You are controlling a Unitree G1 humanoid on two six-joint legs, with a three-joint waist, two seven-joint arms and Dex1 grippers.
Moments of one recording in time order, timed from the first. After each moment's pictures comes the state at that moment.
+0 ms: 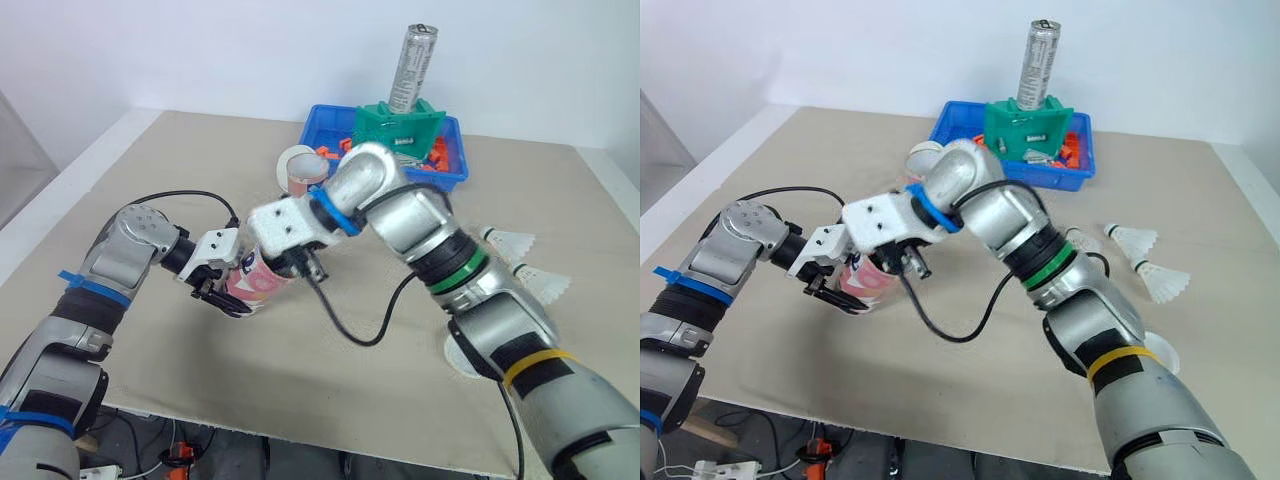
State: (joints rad) left arm -0.82 0.72 -0.34 0.44 -0.12 0.07 -1.62; right arm -1.29 -0.39 0.48 0.26 0.00 0.25 1.52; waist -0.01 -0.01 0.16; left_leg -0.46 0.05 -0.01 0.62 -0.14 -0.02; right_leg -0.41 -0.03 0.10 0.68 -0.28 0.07
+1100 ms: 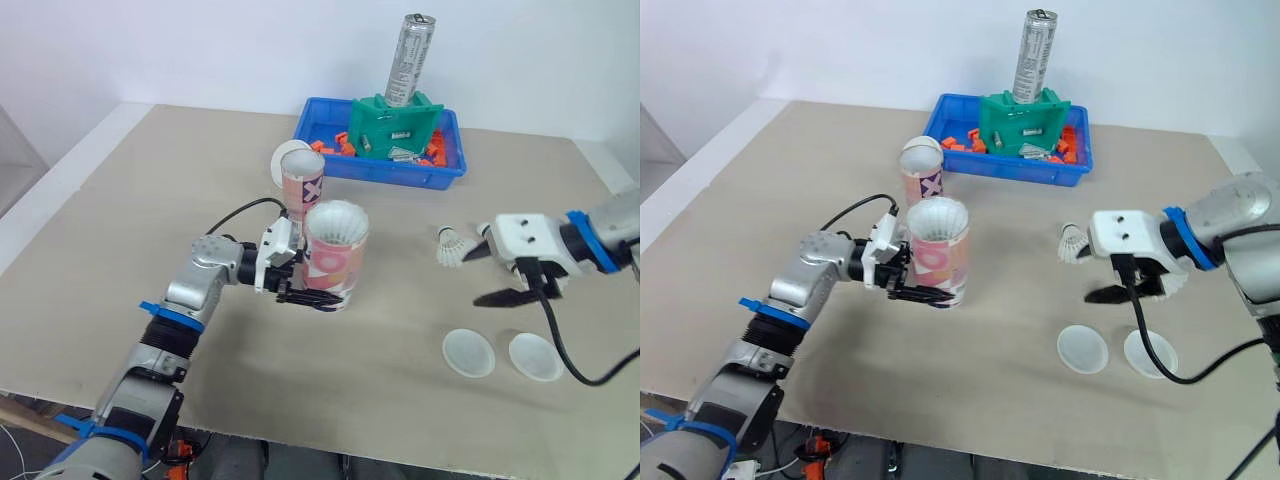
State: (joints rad) left arm -0.70 0.26 -0.21 0.36 -0.29 0.07 -1.36; right arm -0.58 -1.25 0.17 0.01 0.10 0.24 1.56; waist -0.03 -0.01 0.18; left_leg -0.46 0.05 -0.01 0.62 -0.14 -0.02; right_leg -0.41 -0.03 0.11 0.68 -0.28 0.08
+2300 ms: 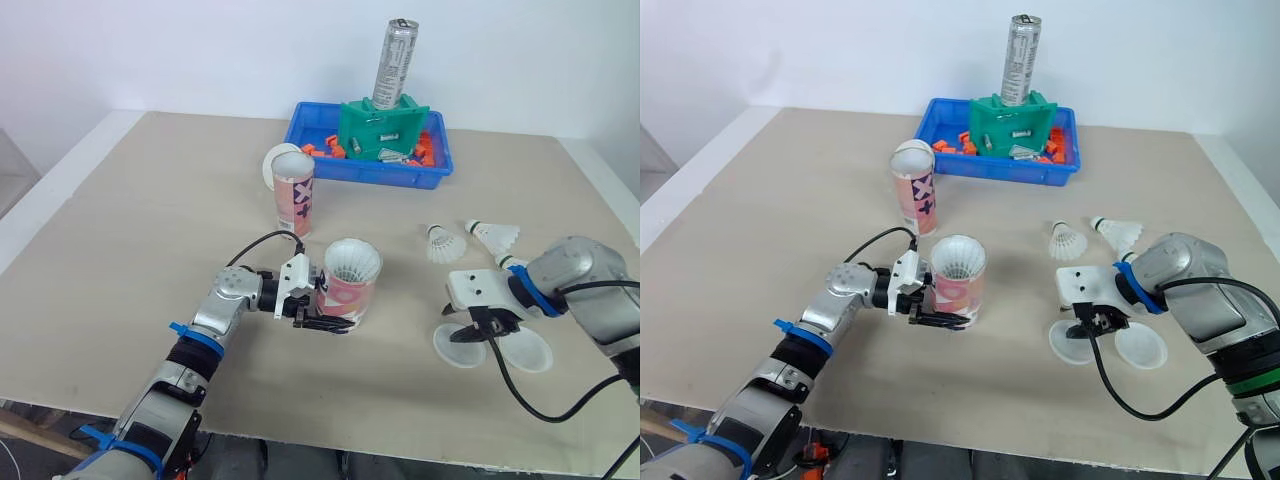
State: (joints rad) left arm -0.65 0.23 -0.27 0.52 -0.21 -0.11 -1.34; right arm -0.53 -1.10 0.31 -0.01 -0.06 0.24 1.49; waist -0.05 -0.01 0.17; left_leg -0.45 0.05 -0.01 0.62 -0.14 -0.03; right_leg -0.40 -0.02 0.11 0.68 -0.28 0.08
